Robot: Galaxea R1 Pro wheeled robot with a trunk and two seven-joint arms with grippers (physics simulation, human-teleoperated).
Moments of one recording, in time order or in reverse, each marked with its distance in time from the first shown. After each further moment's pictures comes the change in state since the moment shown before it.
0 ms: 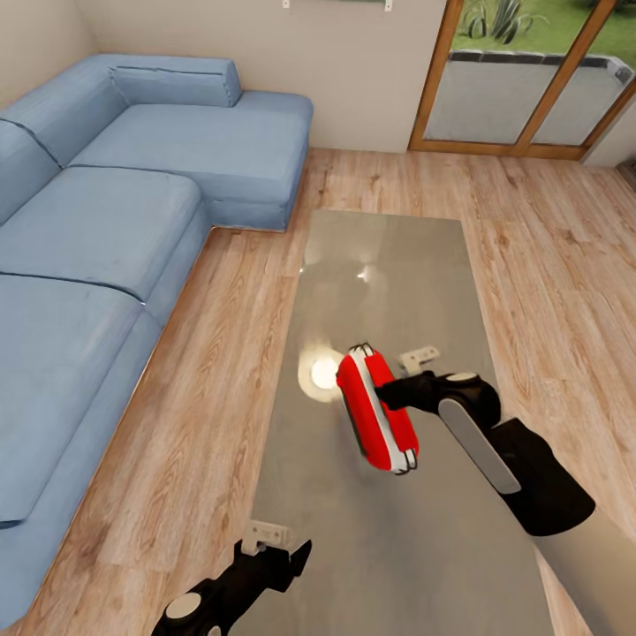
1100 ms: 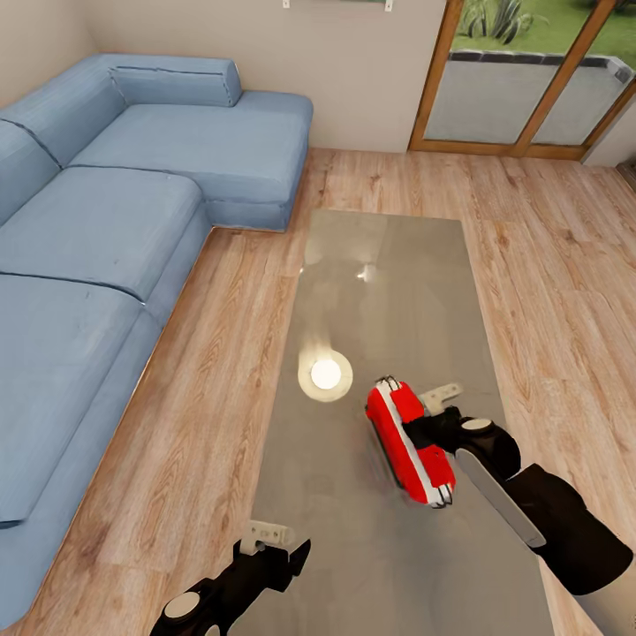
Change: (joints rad) left arm 0.000 0.001 0.005 -0.001 0.009 0.005 0.000; right arm 0.158 -0.113 0.033 0.009 0.119 -0.107 0.009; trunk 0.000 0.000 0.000
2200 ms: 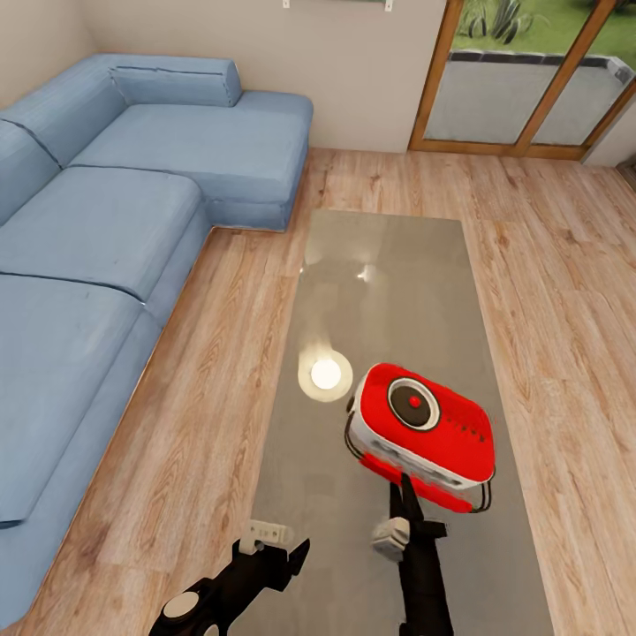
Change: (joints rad) left arm 0.000 0.002 0.002 -0.003 0.000 0.000 0.000; right arm 0.115 0.007 0.961 0.207 0.554 -0.213 -1.127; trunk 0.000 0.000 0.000
